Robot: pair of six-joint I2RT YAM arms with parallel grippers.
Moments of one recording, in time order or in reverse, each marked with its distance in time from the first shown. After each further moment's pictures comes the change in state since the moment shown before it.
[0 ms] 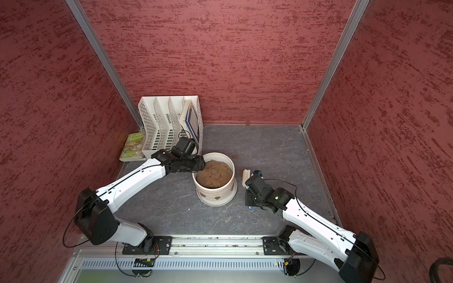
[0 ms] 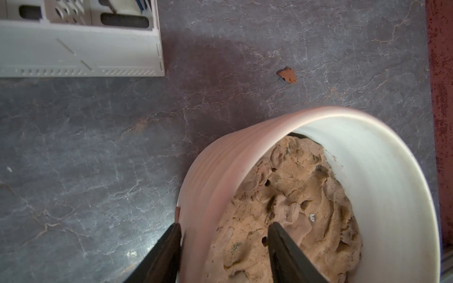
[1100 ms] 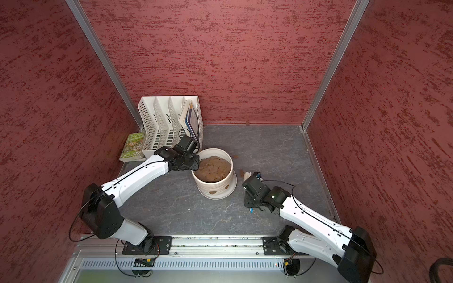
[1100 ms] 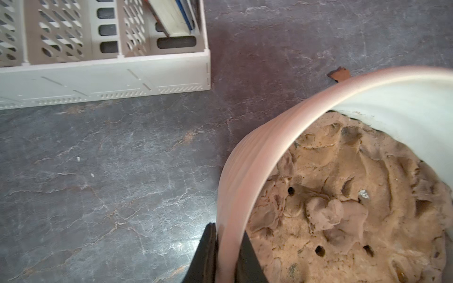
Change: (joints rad) left arm 0.011 0.039 0.037 -0.103 -0.198 0.069; right arm 0.026 0.052 0.027 -0.058 0.027 0.048
